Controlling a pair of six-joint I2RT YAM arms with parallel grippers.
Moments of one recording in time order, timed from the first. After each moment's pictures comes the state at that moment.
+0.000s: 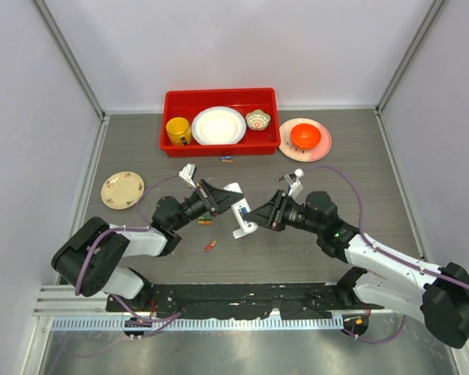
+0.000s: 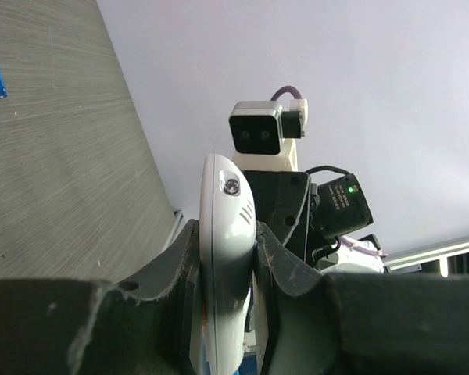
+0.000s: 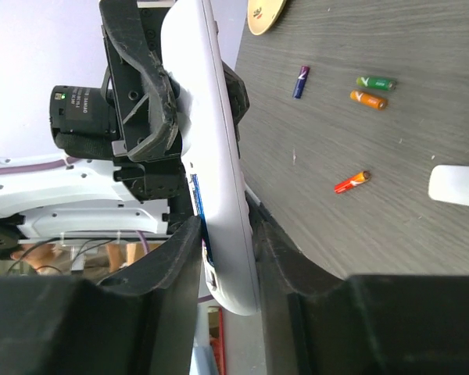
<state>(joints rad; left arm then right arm) -0.62 1.43 0.33 1.28 0.40 -1.37 0.70 0.98 0.42 0.35 -0.40 1.12</state>
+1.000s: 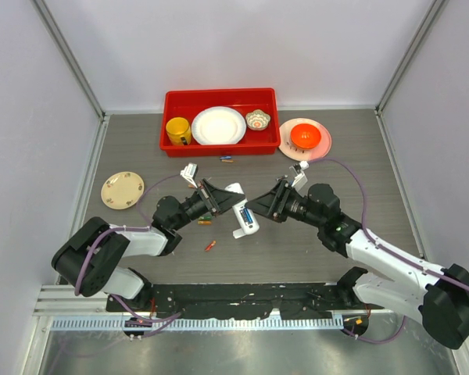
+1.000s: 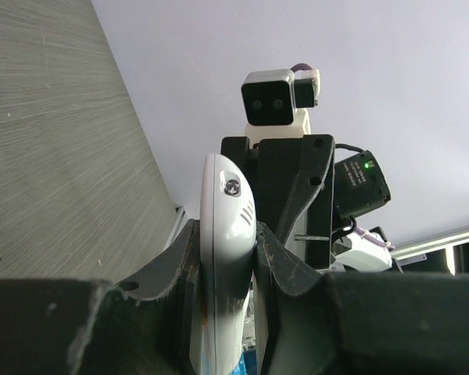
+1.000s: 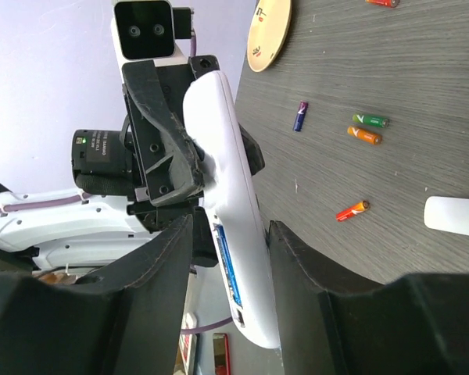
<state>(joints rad) -0.63 1.43 0.34 1.28 0.41 -1.36 0.66 0.98 0.50 0.30 -0.37 1.12</state>
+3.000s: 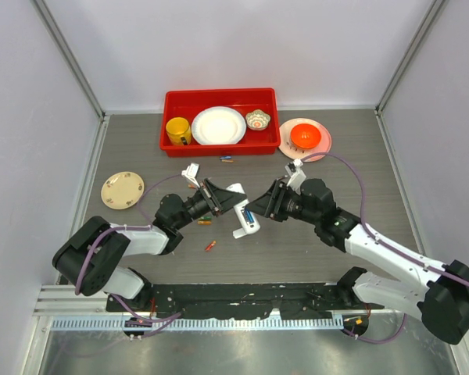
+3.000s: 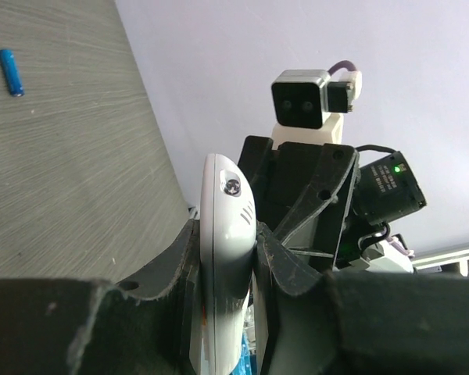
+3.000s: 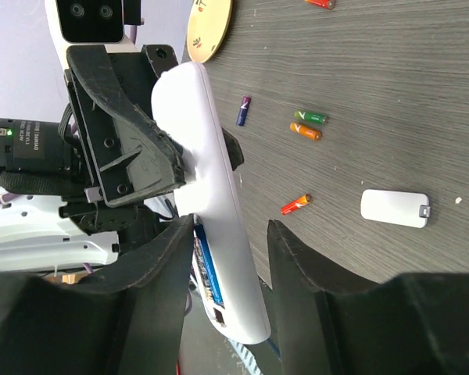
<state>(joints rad) -0.63 1.44 0.36 1.20 0.39 -1.34 0.69 1.02 0.60 0.09 -0.29 0.94</state>
